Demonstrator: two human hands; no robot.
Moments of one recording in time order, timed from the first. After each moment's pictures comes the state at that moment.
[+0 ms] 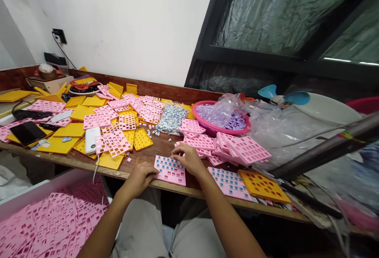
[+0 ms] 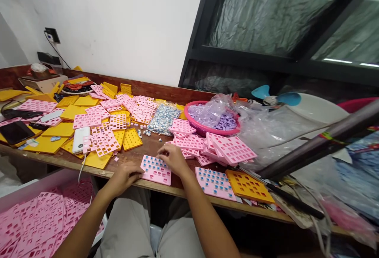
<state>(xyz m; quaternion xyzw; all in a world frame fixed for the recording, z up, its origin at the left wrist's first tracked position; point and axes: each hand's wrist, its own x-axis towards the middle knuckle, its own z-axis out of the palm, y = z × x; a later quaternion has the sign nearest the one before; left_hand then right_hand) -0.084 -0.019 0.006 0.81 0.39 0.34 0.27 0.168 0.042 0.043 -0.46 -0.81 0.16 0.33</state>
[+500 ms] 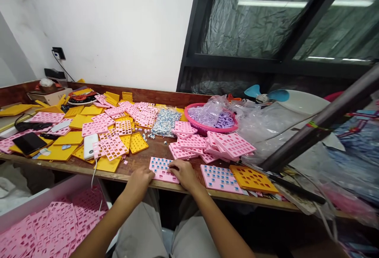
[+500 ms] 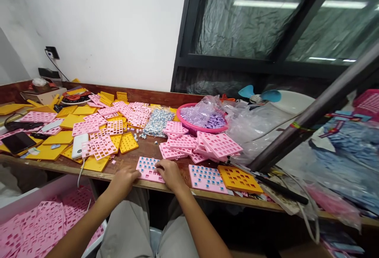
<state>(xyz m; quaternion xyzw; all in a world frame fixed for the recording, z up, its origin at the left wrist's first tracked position) -0.057 -0.041 0.015 0.88 0.45 0.14 0.04 0.176 -0.014 0.009 -0.49 -0.78 0.16 0.35</state>
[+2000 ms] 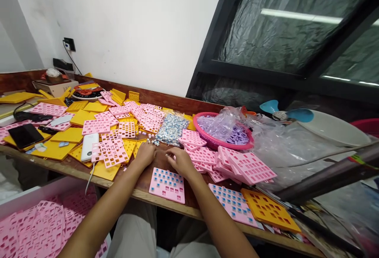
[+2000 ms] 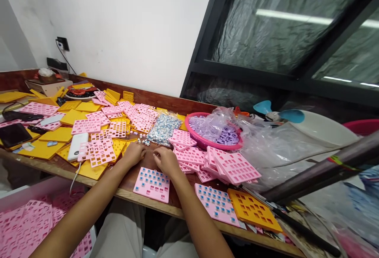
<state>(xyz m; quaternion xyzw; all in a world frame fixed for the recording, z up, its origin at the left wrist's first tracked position) -0.047 0.128 0.009 0.82 0.55 0.18 -0.01 0.150 0.080 0.054 -0.50 -0.84 0.05 0.23</state>
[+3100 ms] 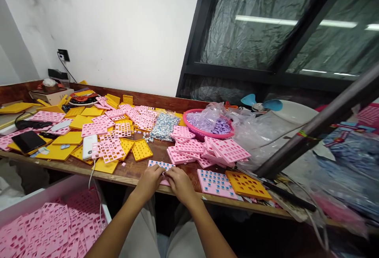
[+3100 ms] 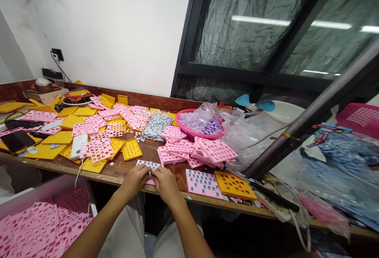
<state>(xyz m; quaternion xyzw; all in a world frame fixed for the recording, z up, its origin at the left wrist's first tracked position) -0.011 -0.027 -0.003 0.85 0.43 0.30 0.12 0.168 -0.044 0.011 -0.50 -0.83 0.07 0.26</state>
